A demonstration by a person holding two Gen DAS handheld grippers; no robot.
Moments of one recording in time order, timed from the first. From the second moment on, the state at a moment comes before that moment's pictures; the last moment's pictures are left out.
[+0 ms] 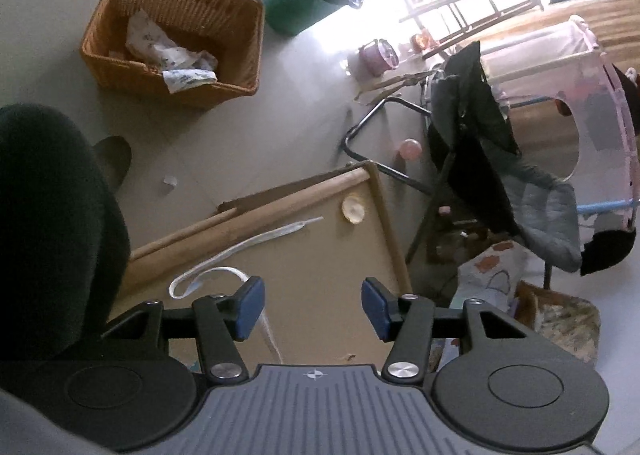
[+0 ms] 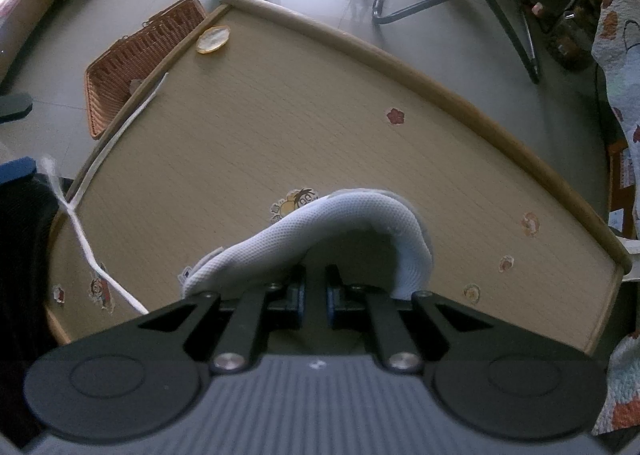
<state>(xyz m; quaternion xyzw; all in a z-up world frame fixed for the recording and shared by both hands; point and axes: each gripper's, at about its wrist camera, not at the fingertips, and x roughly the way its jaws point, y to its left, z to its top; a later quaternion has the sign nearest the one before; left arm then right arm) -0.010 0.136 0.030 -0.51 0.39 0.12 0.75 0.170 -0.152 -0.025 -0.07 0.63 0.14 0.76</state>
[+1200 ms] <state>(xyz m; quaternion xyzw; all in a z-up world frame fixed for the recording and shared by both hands) -0.010 0.056 -0.032 -0.56 0.47 0.06 0.68 0.168 -0.153 -0.026 -0.06 0.63 0.14 0.76</state>
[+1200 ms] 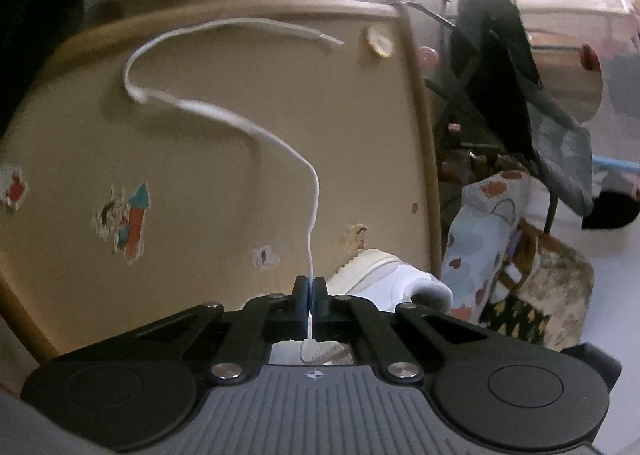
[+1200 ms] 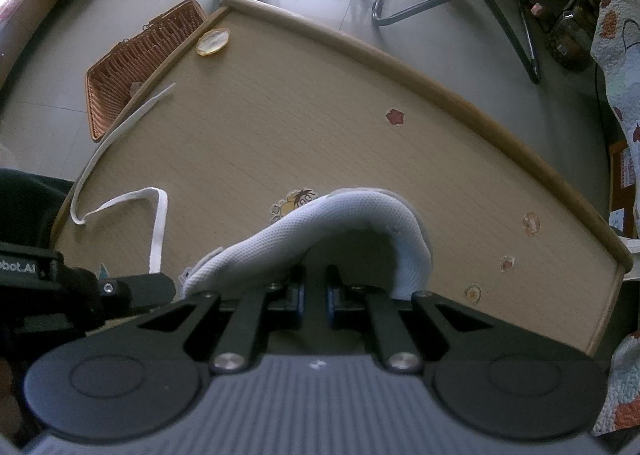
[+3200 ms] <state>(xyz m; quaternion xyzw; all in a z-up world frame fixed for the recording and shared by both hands) -0.053 0.069 -0.031 -0.43 0.50 -0.02 0.75 -0.004 -0.152 -0.016 0.04 0.53 0.10 0.84</state>
